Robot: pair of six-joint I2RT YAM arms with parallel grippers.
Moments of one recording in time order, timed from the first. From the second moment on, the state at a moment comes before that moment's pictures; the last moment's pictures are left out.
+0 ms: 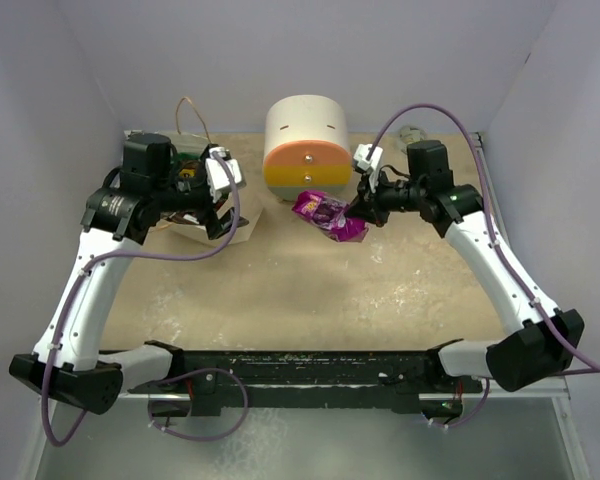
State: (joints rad) left arm -0.27 1.19 1.50 -0.90 0.70 0.71; right arm 0.33 1.32 1.31 -0.66 -0.72 -0.46
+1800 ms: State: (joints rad) left arm -0.44 1.46 1.56 -0.70 1.16 0.77; right arm 0.33 1.20 1.37 -0.53 -1.03 -0.23
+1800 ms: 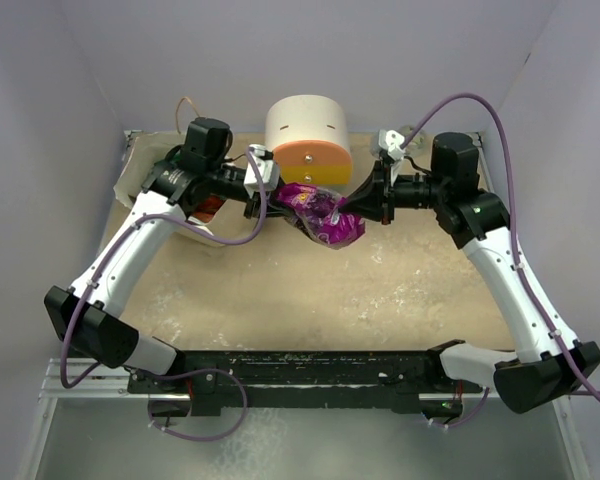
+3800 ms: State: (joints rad) left arm 0.06 1.20 1.91 -1.23 0.46 1.06; right arm 0.14 0.97 0.88 -0.45 -0.44 -0.40
